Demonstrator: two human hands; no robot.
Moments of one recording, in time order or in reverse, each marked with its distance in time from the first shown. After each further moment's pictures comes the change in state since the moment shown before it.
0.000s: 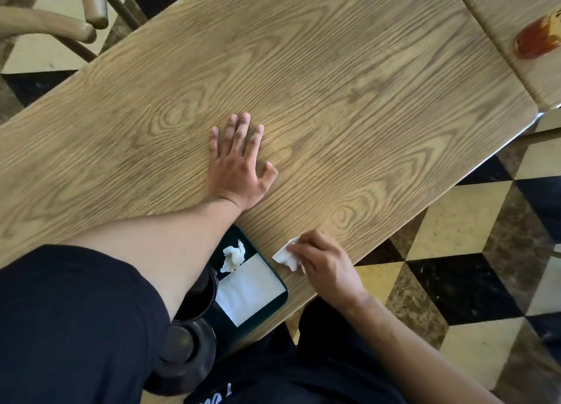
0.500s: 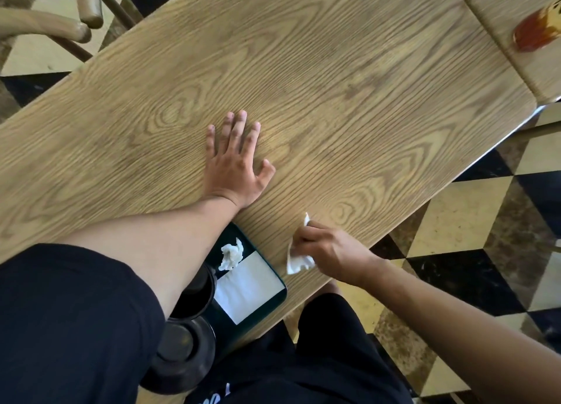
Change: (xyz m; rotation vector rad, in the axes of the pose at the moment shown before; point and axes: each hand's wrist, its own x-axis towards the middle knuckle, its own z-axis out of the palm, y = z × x) left_hand -0.001 0.000 0.000 0.001 0.010 0.007; right_hand 0.033 0.022 -0.035 -0.043 -0.385 -0.382
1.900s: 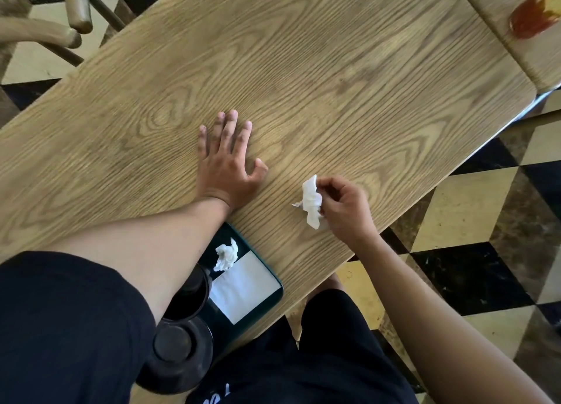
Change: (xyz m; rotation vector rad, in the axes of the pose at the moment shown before) left_hand 0.001 0.003 0.001 -0.024 0.014 -0.025; right_hand 0.024 0.019 -0.021 0.723 0.650 0.791
